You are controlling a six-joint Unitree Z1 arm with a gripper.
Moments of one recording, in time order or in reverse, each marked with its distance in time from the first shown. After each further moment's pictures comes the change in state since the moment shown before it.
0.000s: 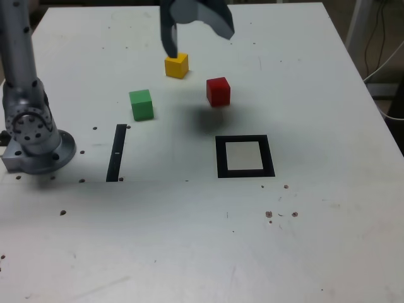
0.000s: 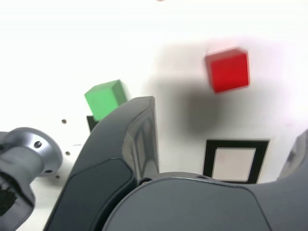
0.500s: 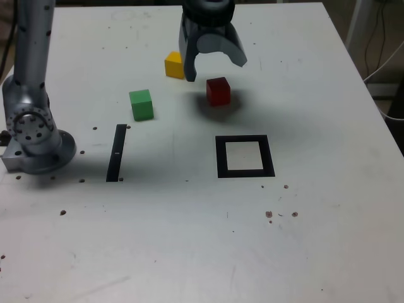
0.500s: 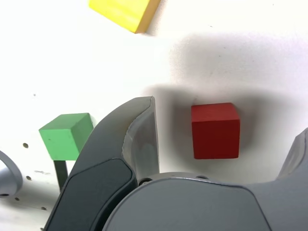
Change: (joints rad) arm 0.005 0.192 0.034 -0.138 0.039 -0.101
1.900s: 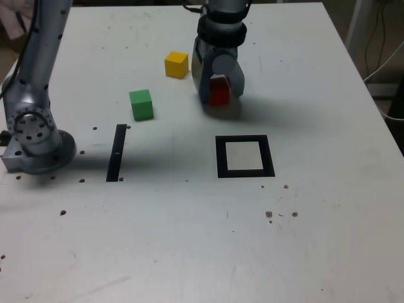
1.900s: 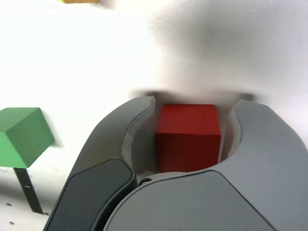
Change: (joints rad) arm 0.016 0.112 -0.004 -0.085 -0.105 -0.025
